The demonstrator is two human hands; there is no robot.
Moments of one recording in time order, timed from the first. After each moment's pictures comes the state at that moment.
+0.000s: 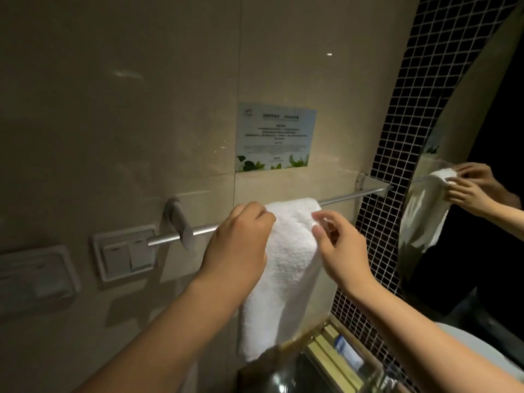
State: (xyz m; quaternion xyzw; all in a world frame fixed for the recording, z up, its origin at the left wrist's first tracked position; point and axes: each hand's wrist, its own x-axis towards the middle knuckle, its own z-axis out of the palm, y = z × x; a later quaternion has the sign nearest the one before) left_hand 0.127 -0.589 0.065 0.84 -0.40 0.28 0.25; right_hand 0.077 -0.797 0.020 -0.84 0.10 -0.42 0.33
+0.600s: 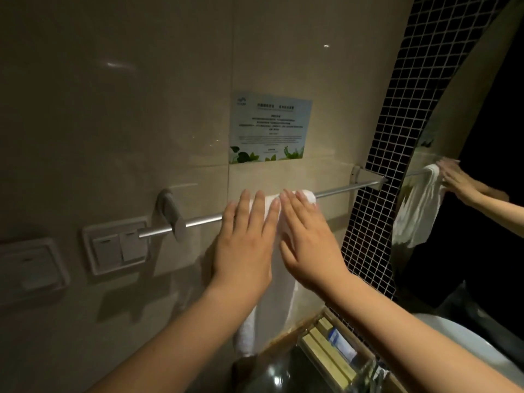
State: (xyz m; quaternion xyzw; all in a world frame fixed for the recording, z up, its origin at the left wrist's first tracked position) left_hand 0.121 -0.615 0.030 0.89 -0.33 0.32 0.01; right_hand 0.086 -0.766 0.020 -0.94 0.00 -0.34 0.05
